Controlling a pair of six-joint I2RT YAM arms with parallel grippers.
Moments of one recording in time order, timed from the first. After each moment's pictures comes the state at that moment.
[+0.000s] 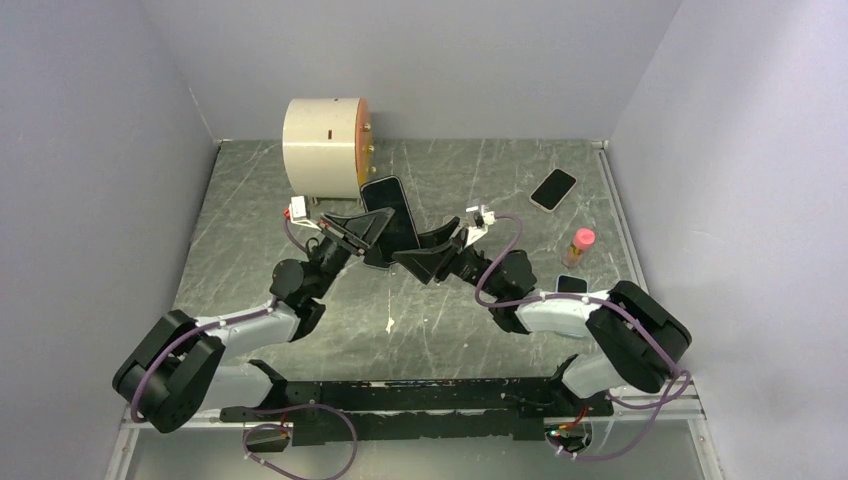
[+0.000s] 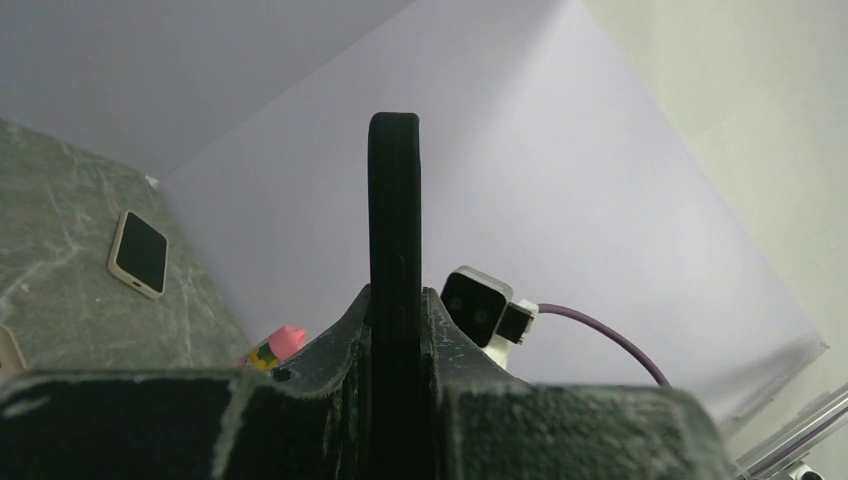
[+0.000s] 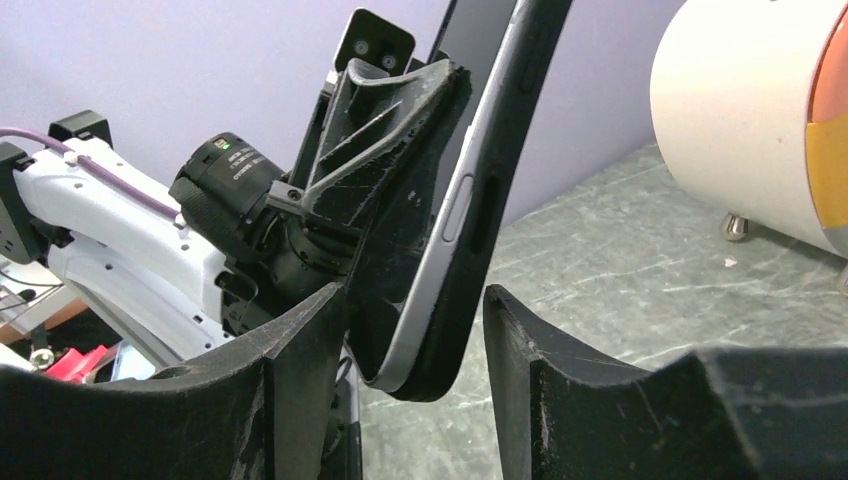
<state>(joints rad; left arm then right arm) -0.61 1.25 0.38 1.38 0.06 -1.19 0.79 1.42 0.47 1.36 -0.37 0.67</state>
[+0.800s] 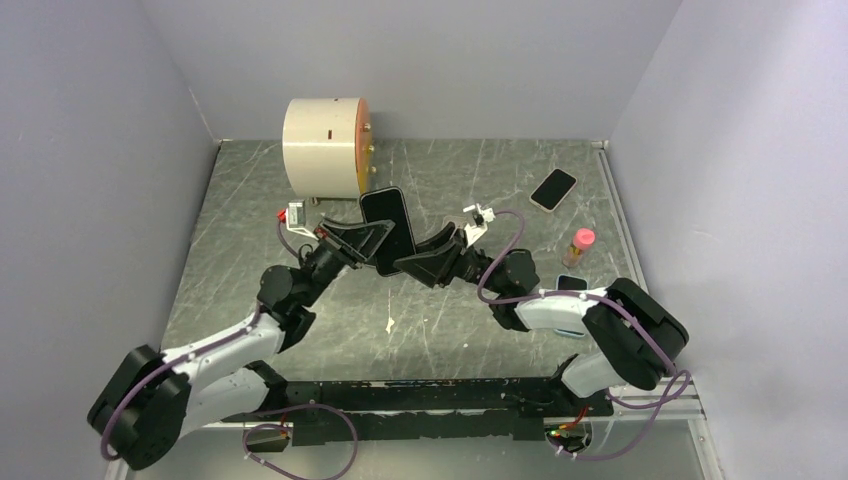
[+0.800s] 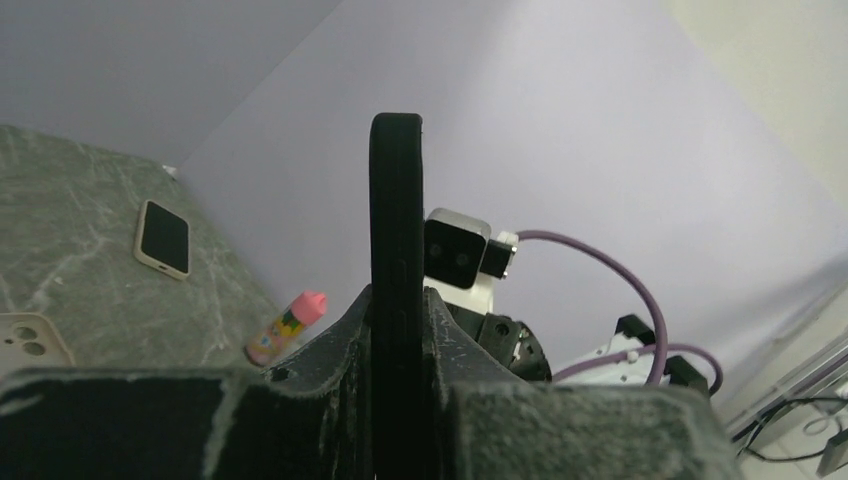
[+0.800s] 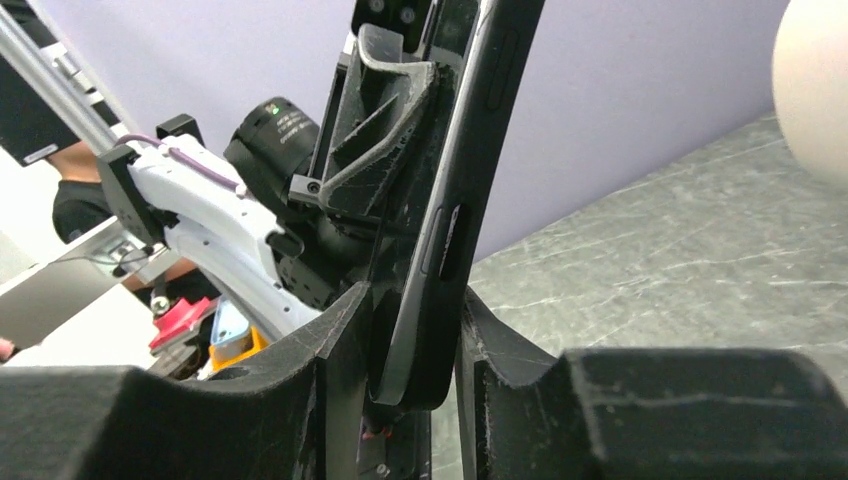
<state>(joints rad) -0.64 1.07 0.36 1.22 0.11 -1.05 0.76 1.45 0.48 1.44 -0.53 0.81</state>
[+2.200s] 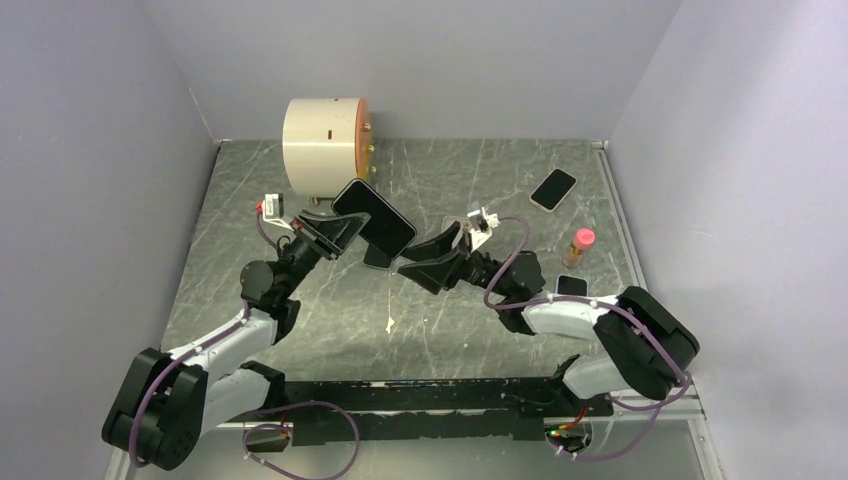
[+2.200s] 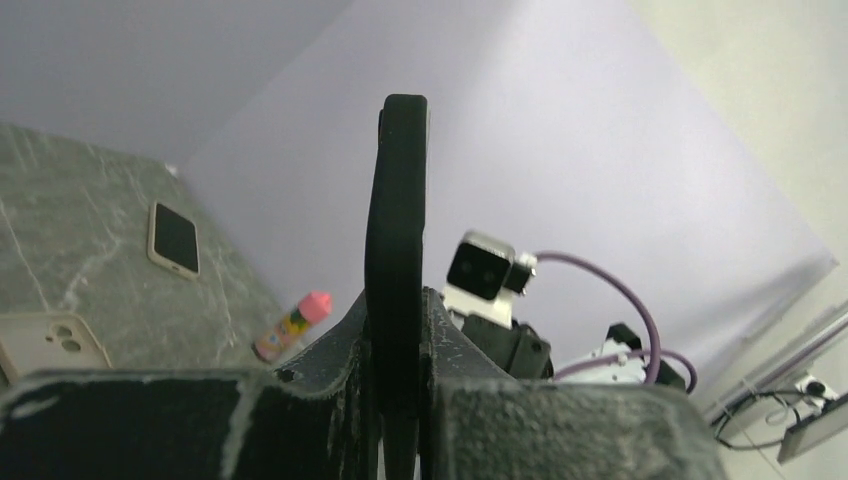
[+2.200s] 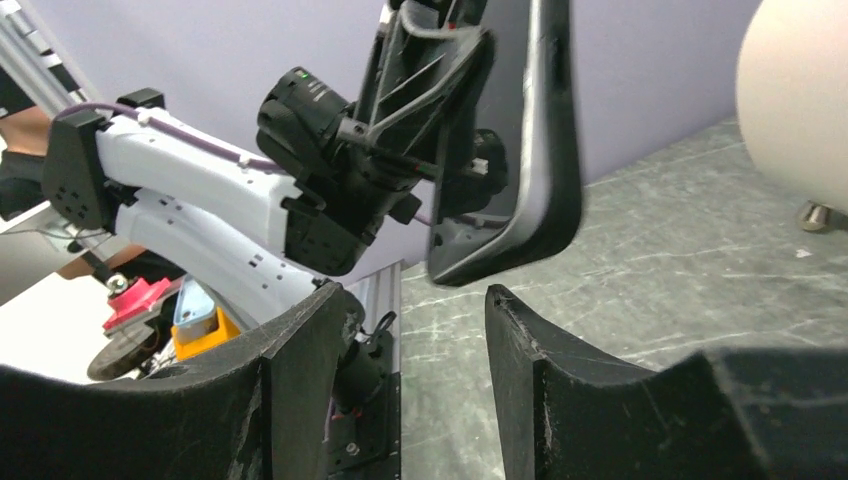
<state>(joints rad) -0.37 1.06 0.33 1.27 0.40 -1.20 0.73 1.37 0.45 1.36 -0.56 0.72</state>
